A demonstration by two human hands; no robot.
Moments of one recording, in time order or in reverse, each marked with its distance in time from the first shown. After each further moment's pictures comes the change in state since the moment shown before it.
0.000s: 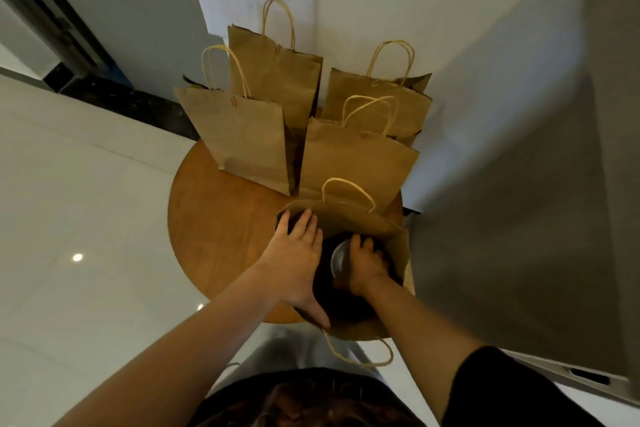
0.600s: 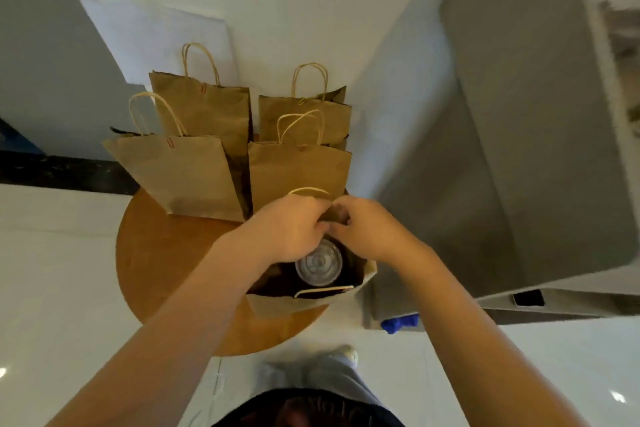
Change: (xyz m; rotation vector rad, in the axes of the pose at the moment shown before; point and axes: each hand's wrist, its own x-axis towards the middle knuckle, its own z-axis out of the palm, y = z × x) left_hand -0.029 0.008 -0.103 -0.440 0.237 0.202; right_hand -0.128 0.007 -0.115 0.424 0.327 -0.206
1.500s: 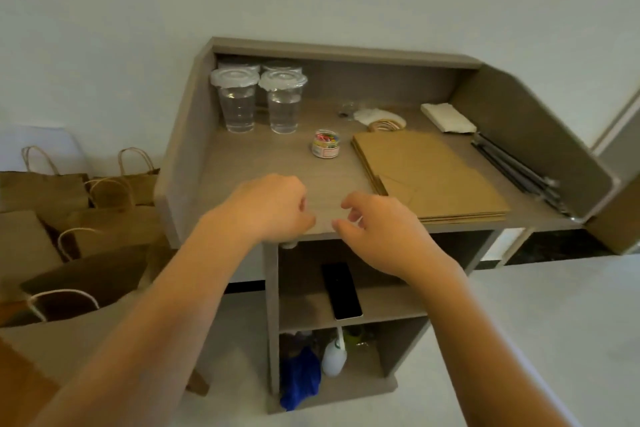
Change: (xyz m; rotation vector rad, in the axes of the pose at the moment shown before) left_hand 0.000 0.416 0.038 0.258 0.245 -0.010; right_hand -0.324 0.235 -0.194 -0.171 0.485 0.011
